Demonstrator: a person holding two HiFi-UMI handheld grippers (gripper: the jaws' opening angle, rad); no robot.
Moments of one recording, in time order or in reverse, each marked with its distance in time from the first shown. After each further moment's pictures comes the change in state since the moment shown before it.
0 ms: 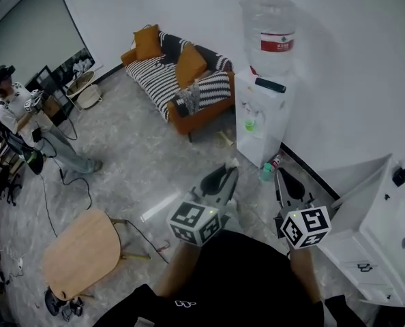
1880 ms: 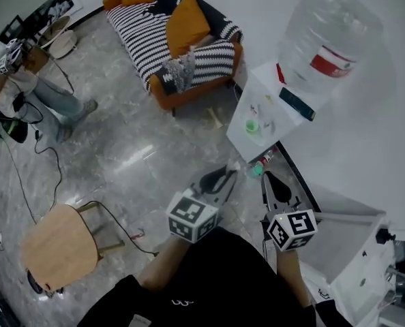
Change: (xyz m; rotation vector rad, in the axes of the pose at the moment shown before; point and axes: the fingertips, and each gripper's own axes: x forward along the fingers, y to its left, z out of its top) left arm 0.202 0.233 -0.063 -0.218 0.233 -0.015; right arm 0.302 -0.077 -0.066 0.024 0.358 0.054
